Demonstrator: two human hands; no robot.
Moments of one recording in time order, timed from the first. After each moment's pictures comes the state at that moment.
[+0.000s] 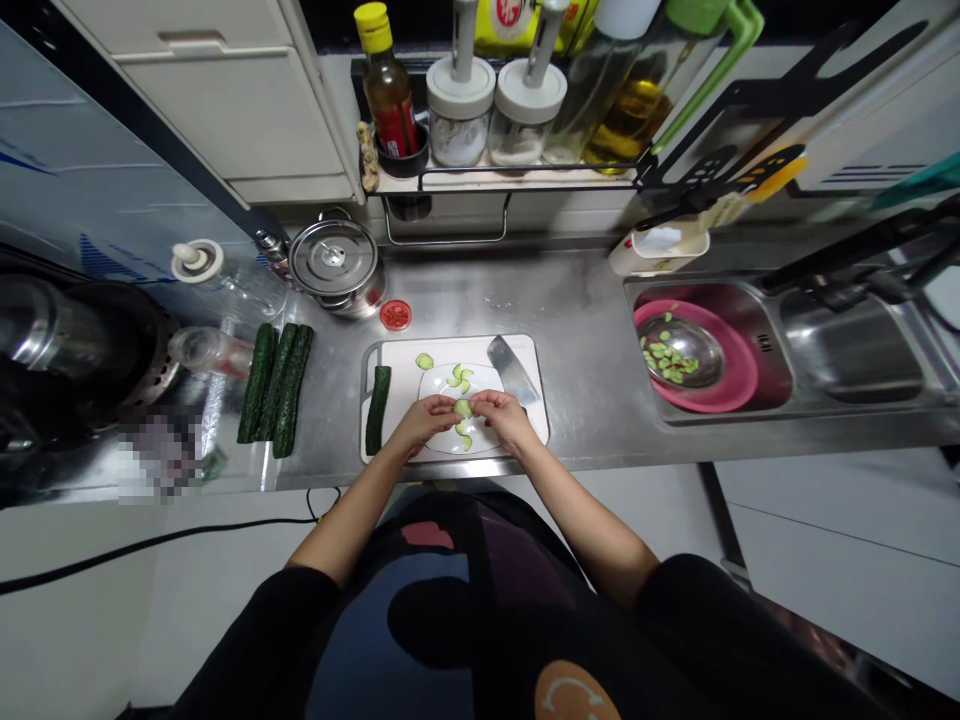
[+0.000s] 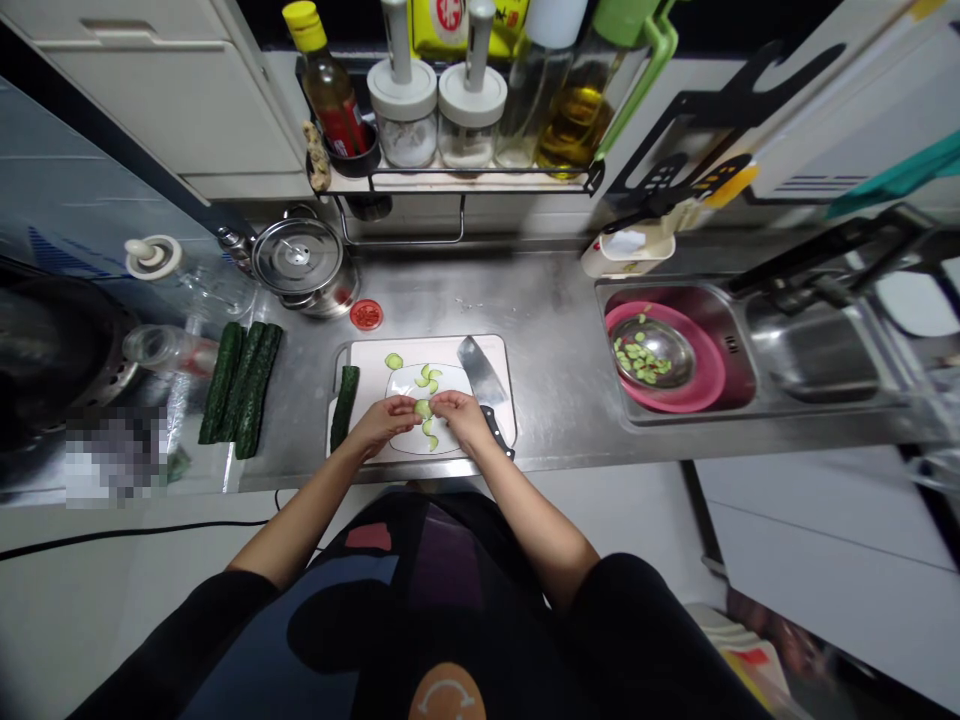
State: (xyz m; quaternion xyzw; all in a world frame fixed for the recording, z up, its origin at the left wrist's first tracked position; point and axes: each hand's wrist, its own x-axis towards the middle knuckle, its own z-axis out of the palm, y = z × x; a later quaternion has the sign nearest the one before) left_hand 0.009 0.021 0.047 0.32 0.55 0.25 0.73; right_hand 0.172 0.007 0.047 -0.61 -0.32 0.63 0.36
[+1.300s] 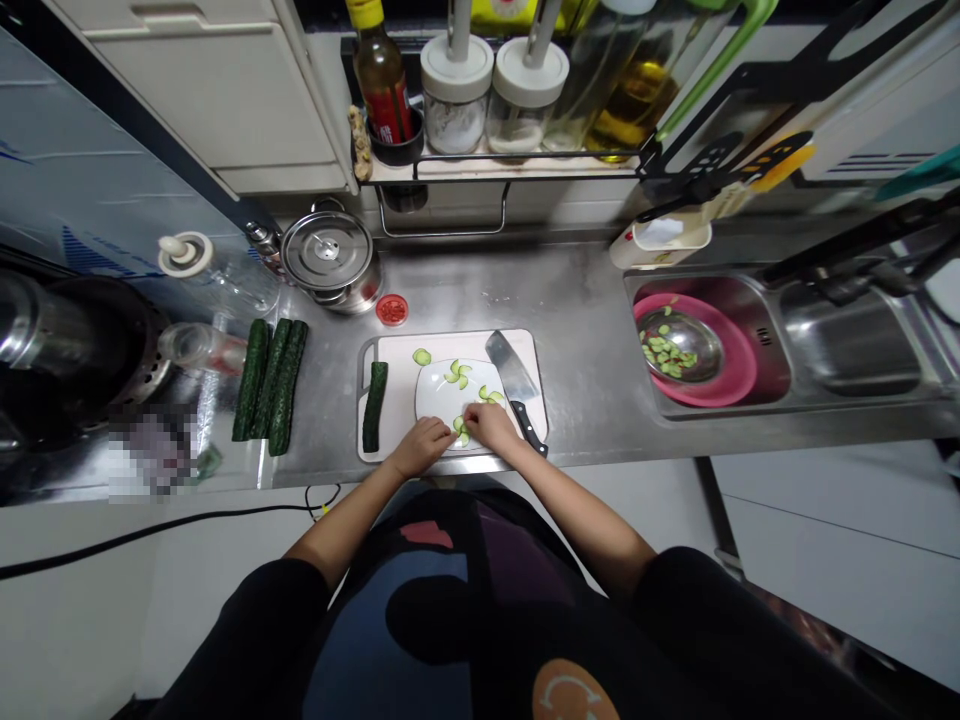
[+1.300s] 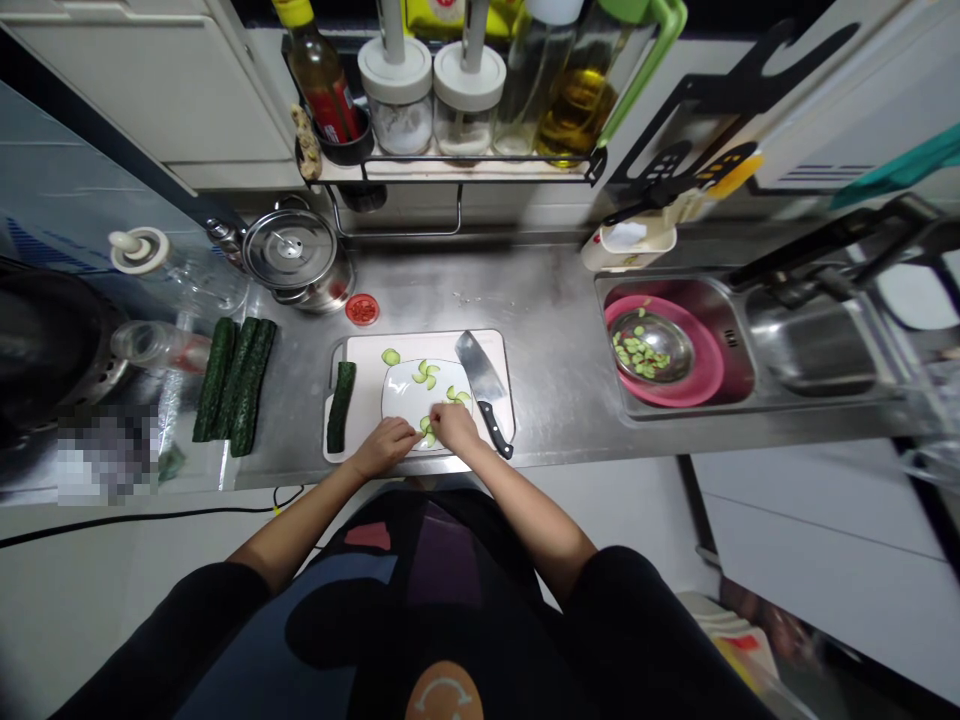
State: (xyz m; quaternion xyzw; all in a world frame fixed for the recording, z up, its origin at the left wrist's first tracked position) left_hand -0.017 -0.016 -0.011 0.93 0.27 0.20 0.12; right_hand 0.167 0.001 0.024 -0.65 -0.68 0.35 0.01
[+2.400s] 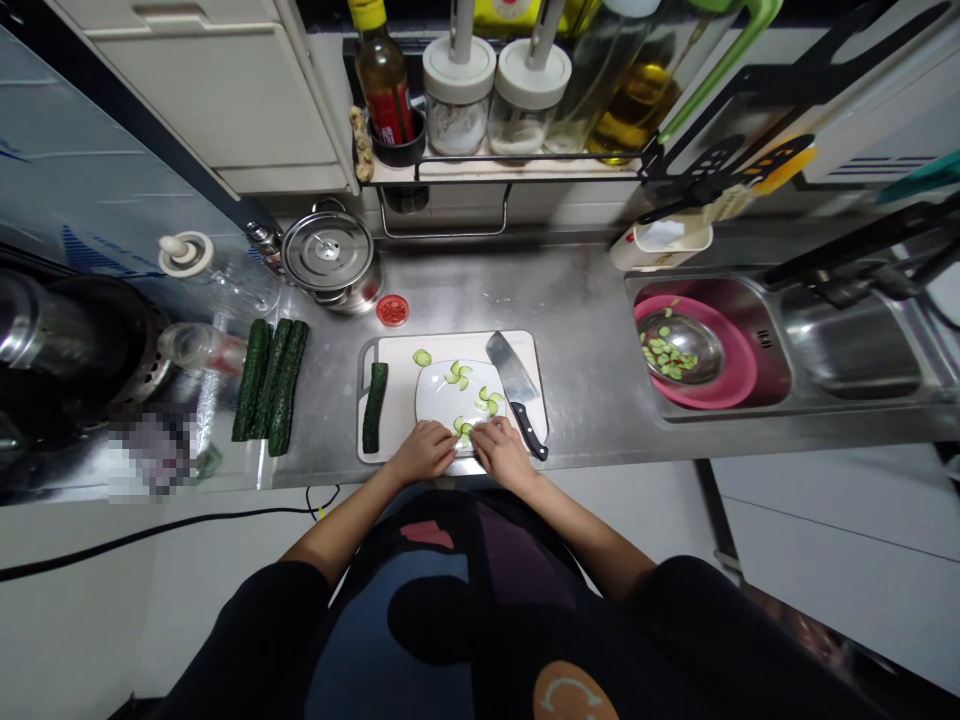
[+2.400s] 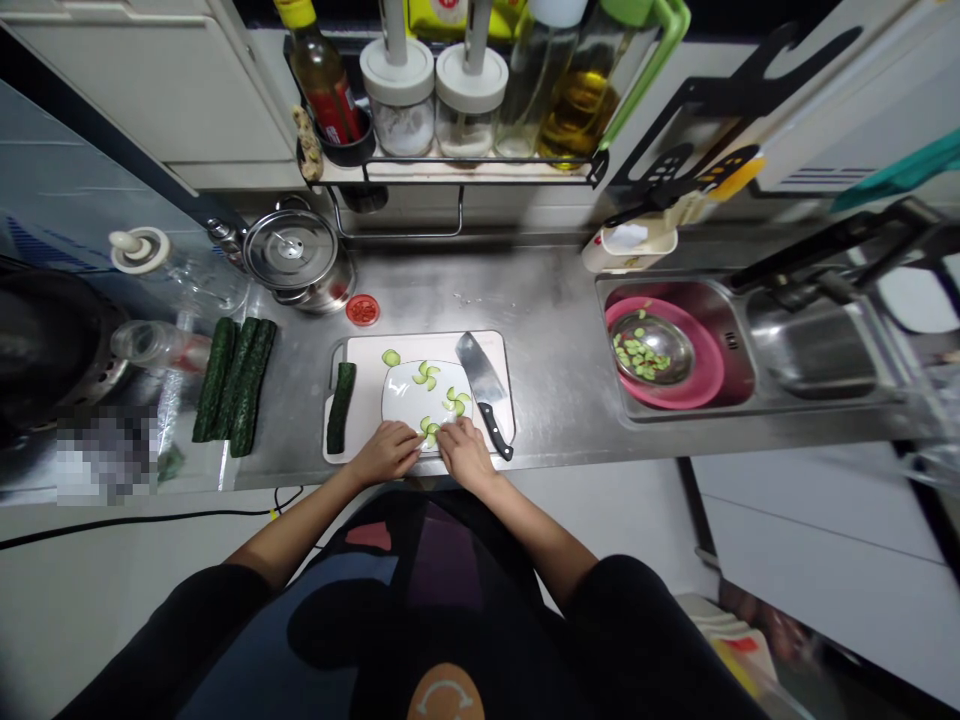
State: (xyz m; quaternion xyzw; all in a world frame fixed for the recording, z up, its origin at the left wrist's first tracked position) left_hand -0.015 -0.024 0.004 0.94 0.30 0.14 0.13; right_hand 0.190 -0.058 0.011 -0.54 -0.81 0.20 0.10
